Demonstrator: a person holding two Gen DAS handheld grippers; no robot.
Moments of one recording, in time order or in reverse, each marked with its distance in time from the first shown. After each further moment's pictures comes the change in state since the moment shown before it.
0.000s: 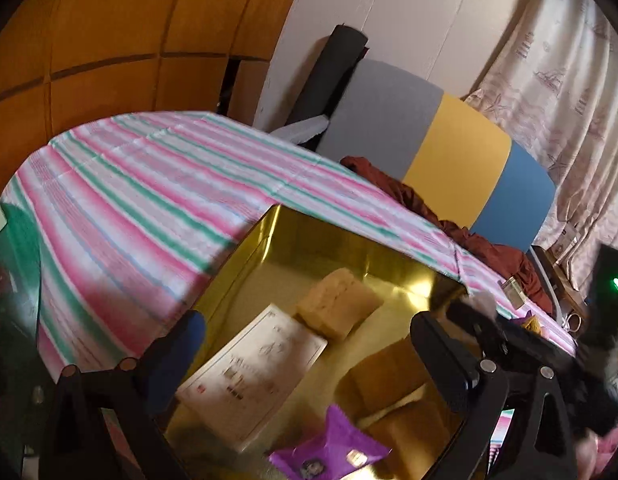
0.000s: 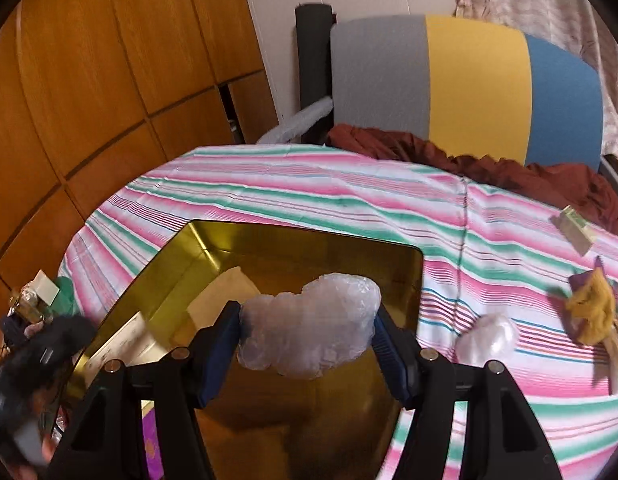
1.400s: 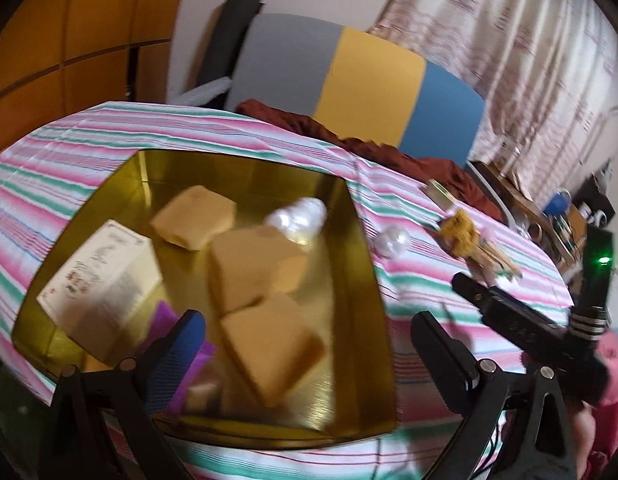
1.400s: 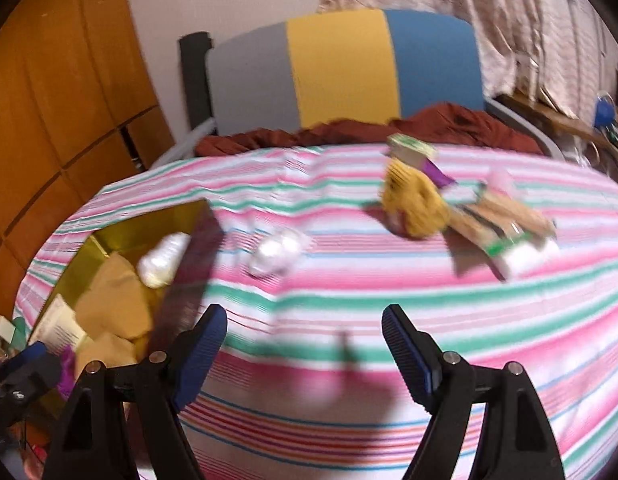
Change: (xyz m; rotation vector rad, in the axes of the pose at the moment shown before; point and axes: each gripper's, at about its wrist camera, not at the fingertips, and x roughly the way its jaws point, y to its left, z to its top) left arm -0.013 -0.110 -0.073 0.255 0.146 -0.195; right arm -0.096 -0.122 -0.093 0.258 -0.068 -0.256
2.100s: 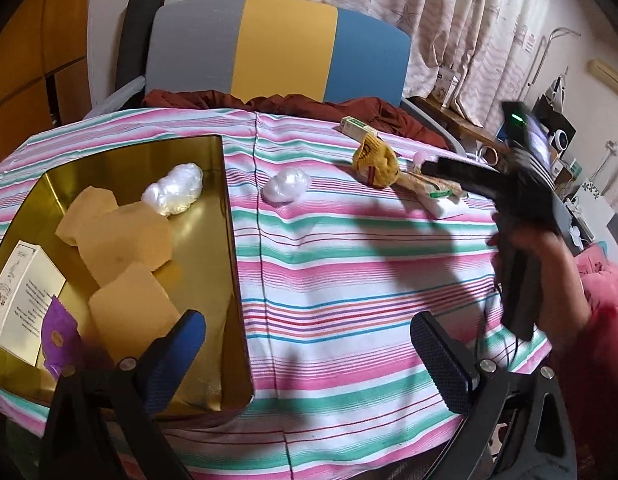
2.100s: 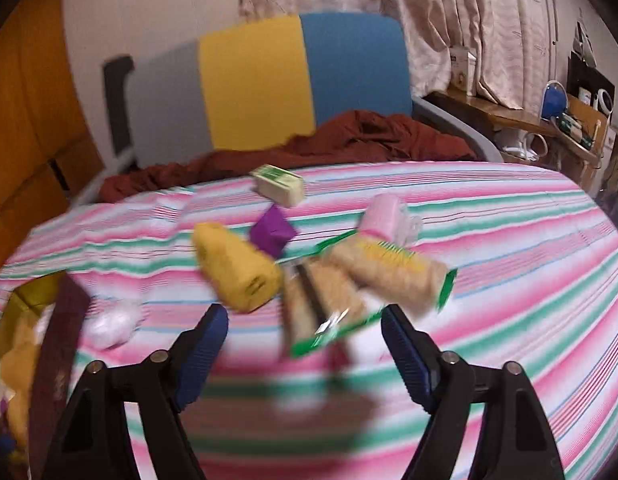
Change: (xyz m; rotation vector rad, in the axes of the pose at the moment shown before) left arm 0.018 -0.085 -0.027 0.229 0.120 -0.108; right arm 0.024 -0.127 0.066 0.077 -0.017 -0.209
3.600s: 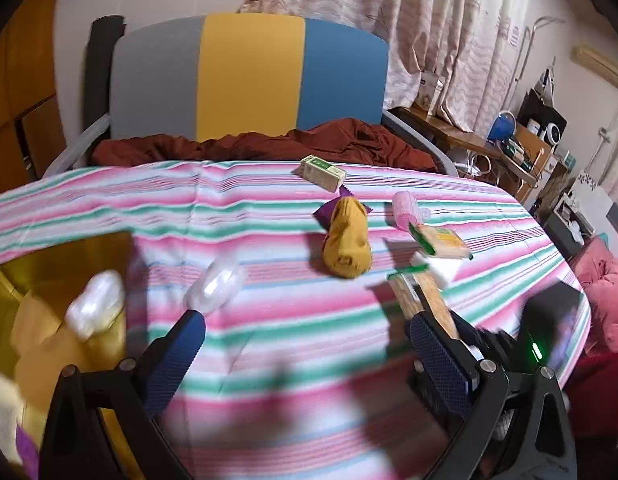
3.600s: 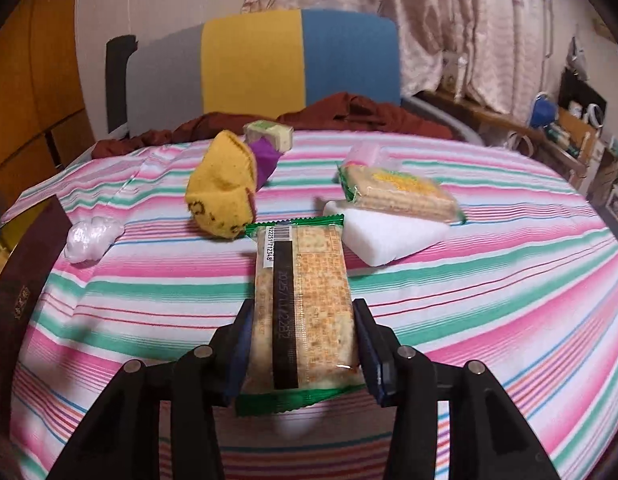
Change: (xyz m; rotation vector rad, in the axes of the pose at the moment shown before) left arm 0.071 -0.070 0.101 0.086 -0.045 -0.004; right arm -0.019 -0.001 -0.088 -0.046 -0.051 -0.057
